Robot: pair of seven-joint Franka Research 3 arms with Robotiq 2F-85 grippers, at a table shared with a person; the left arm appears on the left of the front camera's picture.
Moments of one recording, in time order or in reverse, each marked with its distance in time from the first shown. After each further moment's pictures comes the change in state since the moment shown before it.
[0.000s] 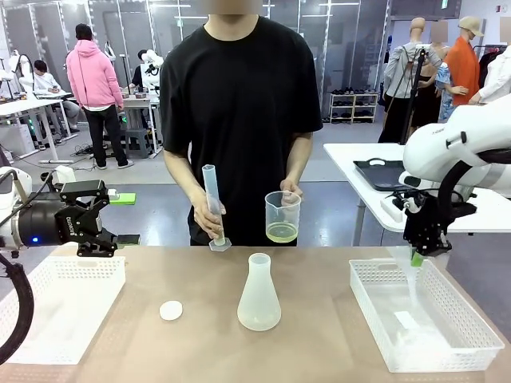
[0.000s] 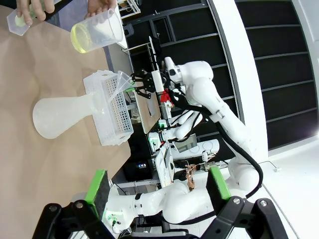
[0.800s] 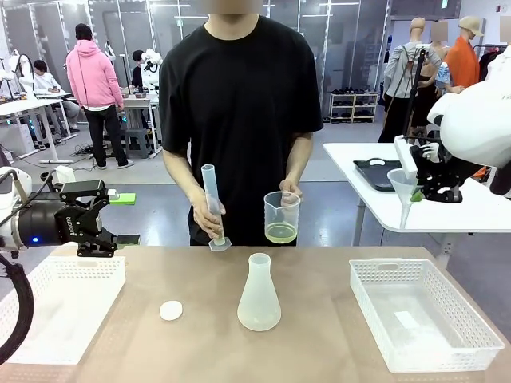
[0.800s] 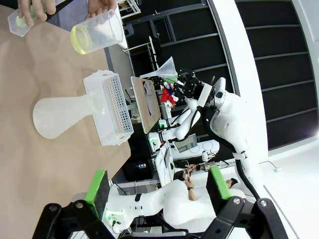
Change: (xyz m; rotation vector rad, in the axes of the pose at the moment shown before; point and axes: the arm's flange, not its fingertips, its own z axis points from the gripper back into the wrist) left arm 0.000 0.000 0.000 0.000 0.000 0.000; right arm 0.054 0.086 0.135 -0.581 0.006 0.075
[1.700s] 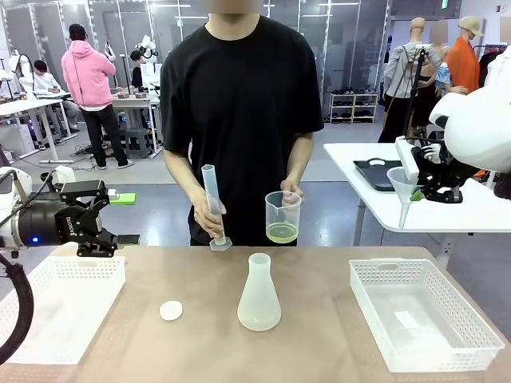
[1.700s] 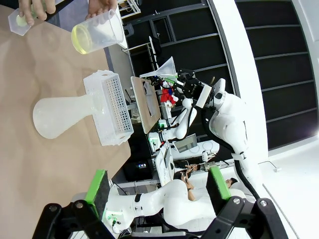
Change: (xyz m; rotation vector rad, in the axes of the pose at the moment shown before) left arm 0.000 0.000 0.000 0.000 0.000 0.000; right arm -0.002 0.002 -0.002 -0.007 -0.002 0.019
